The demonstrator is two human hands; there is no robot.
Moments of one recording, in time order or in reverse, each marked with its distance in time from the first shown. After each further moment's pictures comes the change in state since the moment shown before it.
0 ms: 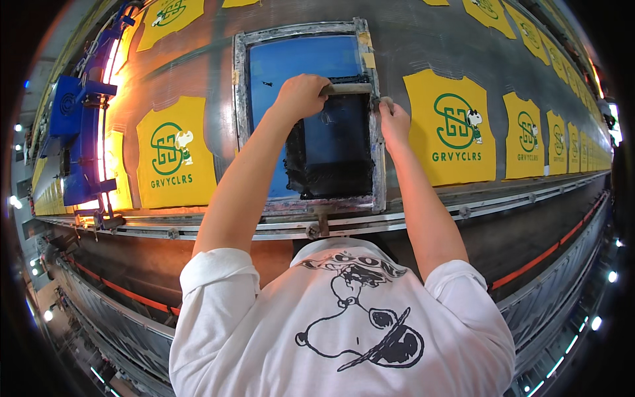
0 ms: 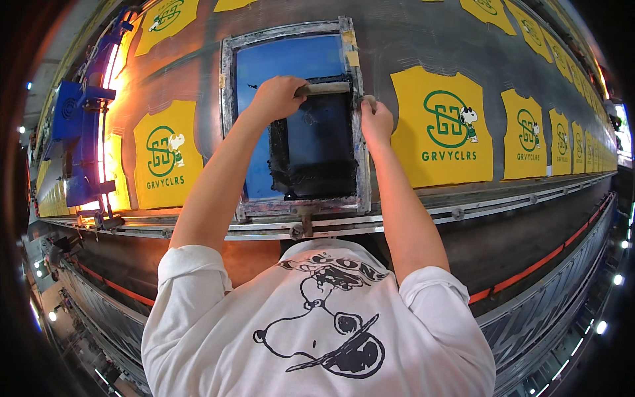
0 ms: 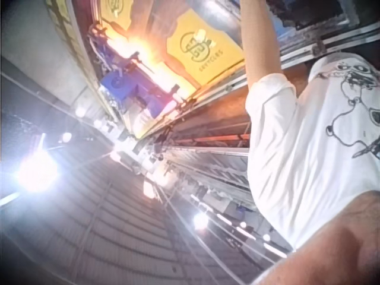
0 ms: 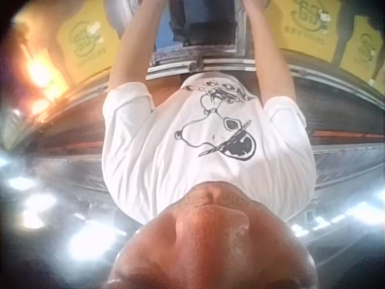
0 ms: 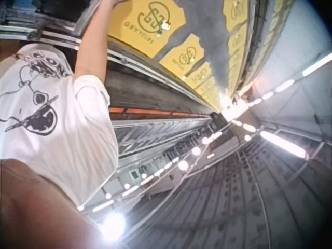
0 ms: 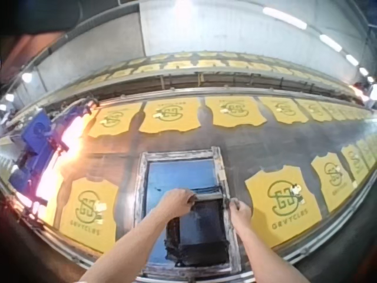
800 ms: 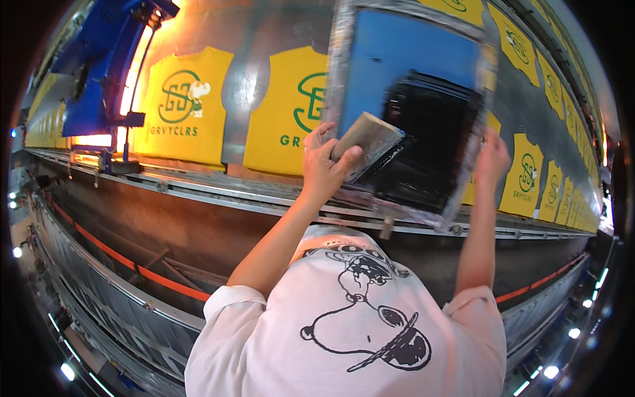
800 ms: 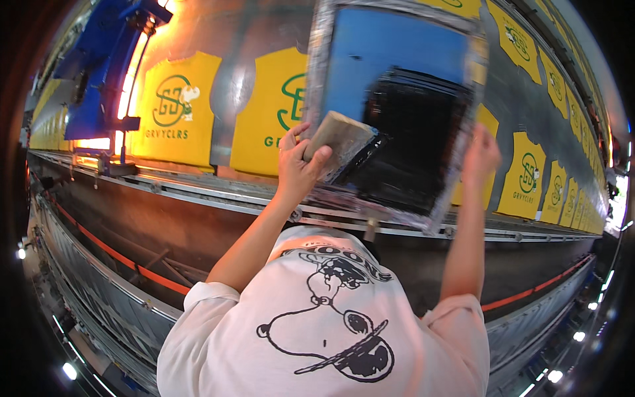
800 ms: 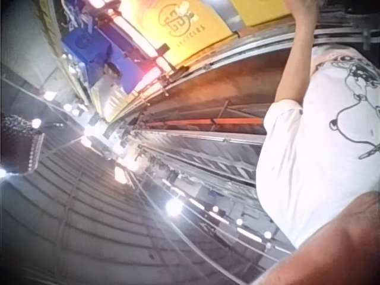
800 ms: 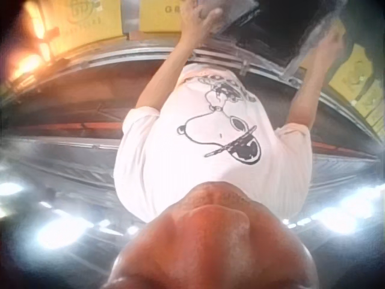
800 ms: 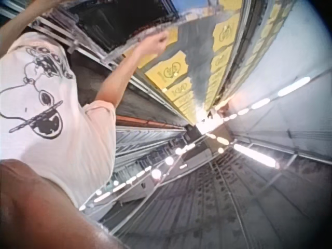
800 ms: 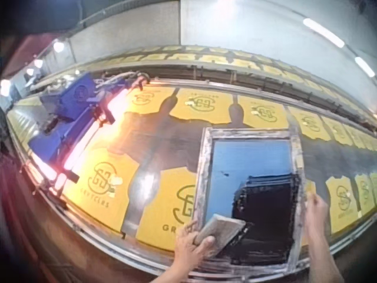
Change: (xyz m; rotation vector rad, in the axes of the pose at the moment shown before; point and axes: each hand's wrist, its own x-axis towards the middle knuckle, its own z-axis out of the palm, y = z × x) left_hand -0.162 0.088 0.074 -0.553 0.648 -0.369; right_hand 0.016 -0.088 -0.180 -0.311 0.234 -0.122
